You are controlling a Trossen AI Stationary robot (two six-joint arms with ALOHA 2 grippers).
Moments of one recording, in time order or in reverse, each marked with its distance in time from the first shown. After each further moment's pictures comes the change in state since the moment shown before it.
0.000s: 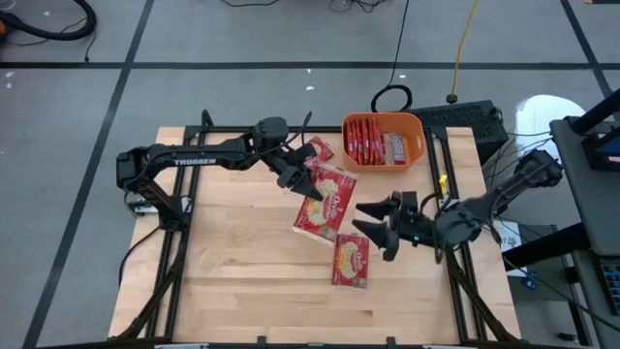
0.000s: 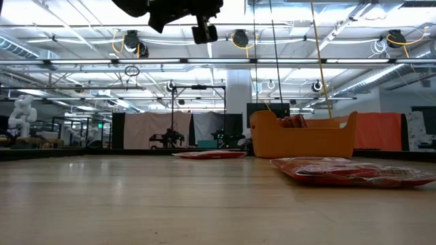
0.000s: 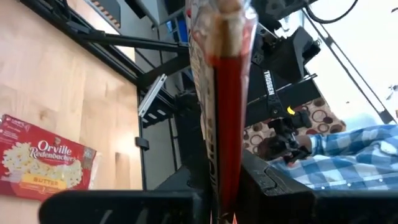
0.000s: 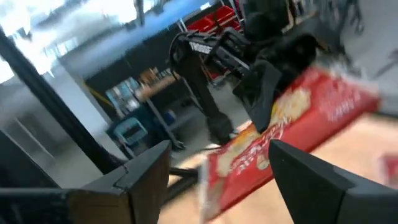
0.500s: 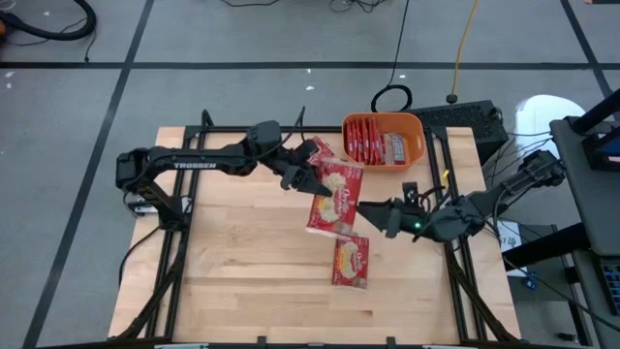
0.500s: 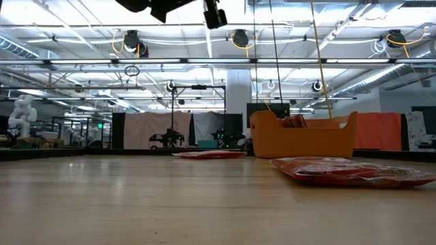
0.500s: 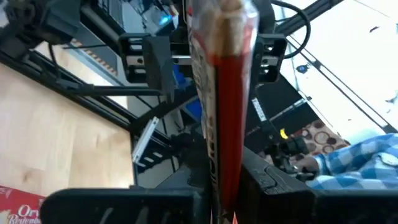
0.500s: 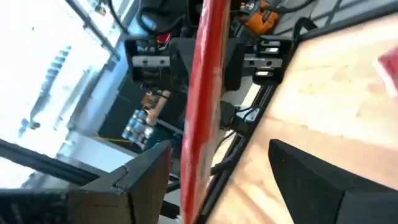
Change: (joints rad) left arm -0.061 0.000 0.000 0.209 -0.183 -0.058; right arm -0.044 -0.053 -0.012 -0.185 0.000 0.596
